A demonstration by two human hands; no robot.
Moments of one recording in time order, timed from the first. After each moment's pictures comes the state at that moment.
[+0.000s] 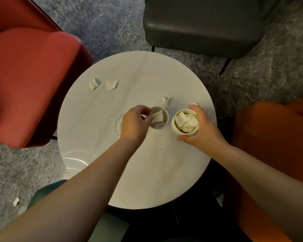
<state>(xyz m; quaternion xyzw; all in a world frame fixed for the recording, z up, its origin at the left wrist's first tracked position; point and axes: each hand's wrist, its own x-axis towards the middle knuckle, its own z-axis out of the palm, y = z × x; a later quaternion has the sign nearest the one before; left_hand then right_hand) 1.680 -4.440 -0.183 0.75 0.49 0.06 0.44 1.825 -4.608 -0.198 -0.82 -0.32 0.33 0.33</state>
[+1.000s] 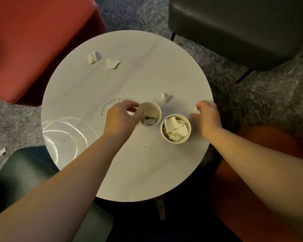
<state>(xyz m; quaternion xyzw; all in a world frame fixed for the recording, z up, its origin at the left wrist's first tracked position) 1.687 -4.455 -0.203 0.64 0.61 0.10 0.46 1.914 -4.561 -0.264 -0.89 -0.24 0.31 0.22</state>
